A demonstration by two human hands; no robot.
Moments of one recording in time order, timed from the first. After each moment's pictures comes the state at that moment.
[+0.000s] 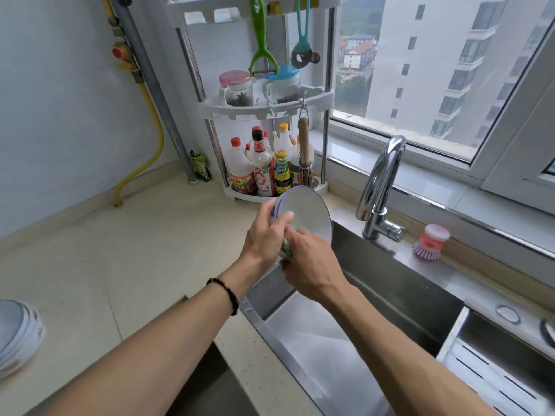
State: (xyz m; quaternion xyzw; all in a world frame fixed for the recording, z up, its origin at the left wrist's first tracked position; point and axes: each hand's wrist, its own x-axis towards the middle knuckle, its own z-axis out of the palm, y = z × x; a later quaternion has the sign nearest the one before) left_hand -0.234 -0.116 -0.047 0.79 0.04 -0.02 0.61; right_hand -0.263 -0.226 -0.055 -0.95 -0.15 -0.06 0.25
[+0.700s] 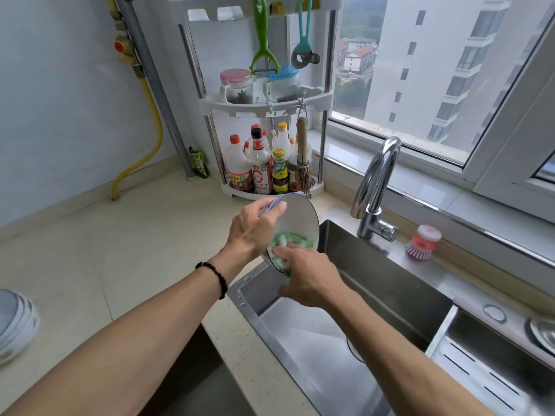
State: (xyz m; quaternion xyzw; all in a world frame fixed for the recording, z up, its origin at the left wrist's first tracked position) left_hand -0.228 -0.103 -0.037 0.87 0.04 0.02 0.49; right_hand -0.278 -0.236 -0.068 -0.97 -0.17 0.05 0.19
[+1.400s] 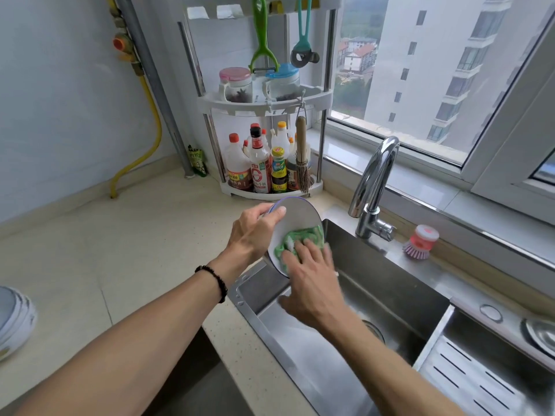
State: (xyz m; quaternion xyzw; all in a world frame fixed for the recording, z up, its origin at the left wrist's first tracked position) left_hand -0.234 -0.105 -0.043 0.86 0.04 -0.01 0.51; right_hand -0.294 -0.241 -0.093 -0.98 -0.16 -0.05 0.10
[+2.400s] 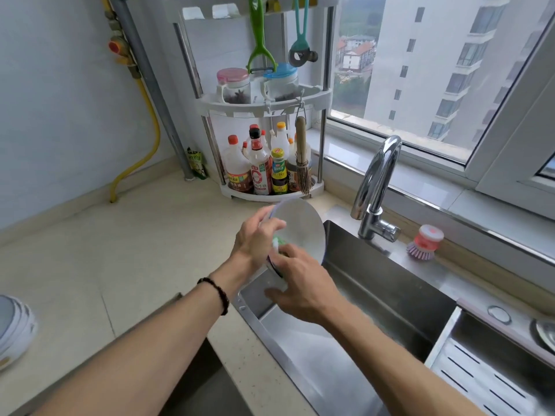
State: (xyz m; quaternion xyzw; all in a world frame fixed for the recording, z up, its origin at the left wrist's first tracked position) left_hand -0.238 -0.108 -0.046 0.78 0.06 -0.03 0.62; right_hand -0.280 -0.234 -0.085 -0.94 -0.23 -0.01 0.23
